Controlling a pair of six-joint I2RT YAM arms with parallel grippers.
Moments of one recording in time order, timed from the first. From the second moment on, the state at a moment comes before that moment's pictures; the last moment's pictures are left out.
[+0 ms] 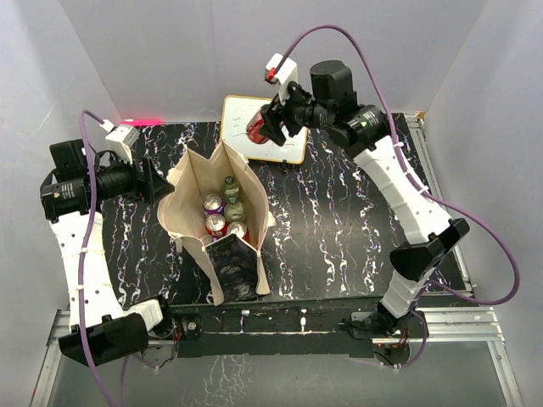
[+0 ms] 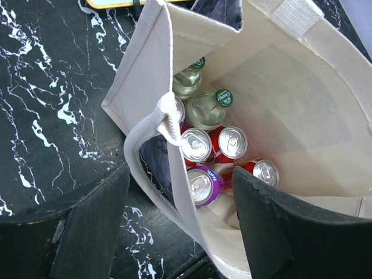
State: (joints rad) left arm 0.31 1.13 1.45 -1.13 0.82 0.30; right arm 0.62 1.73 2.16 -0.74 -0.35 -0.31
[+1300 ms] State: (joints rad) left arm 0.31 1.13 1.39 -1.08 0.86 0.23; right arm 0.95 1.71 1.87 -0.85 -0.80 -0.21
